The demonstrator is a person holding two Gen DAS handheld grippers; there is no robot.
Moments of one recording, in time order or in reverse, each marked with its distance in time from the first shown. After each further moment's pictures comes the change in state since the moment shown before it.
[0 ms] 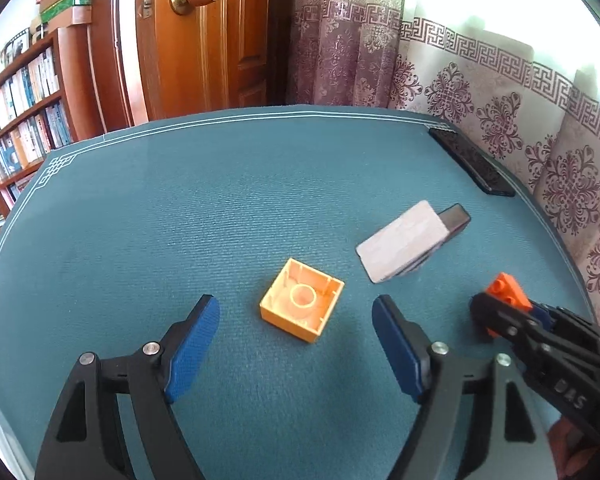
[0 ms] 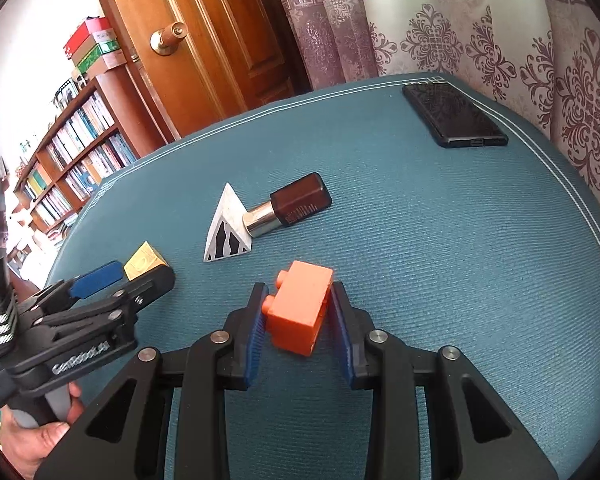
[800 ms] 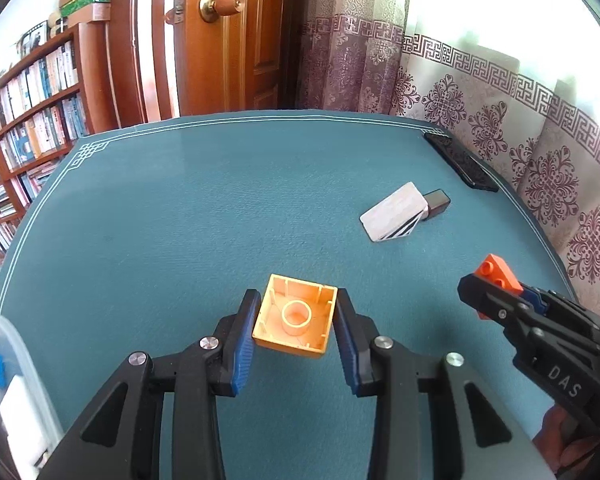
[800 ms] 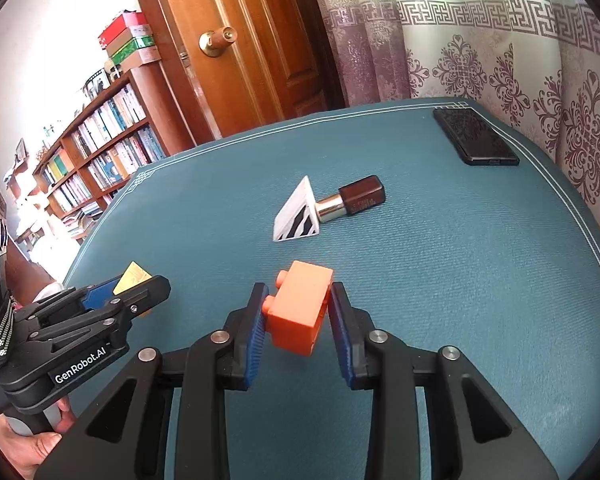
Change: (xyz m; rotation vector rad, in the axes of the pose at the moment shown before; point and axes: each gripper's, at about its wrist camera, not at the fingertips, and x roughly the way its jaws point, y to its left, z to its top) left arm -0.063 0.021 -0.030 -0.027 -0.021 -0.001; right arm -0.041 0.044 -0.024 -0.078 -0.039 0.052
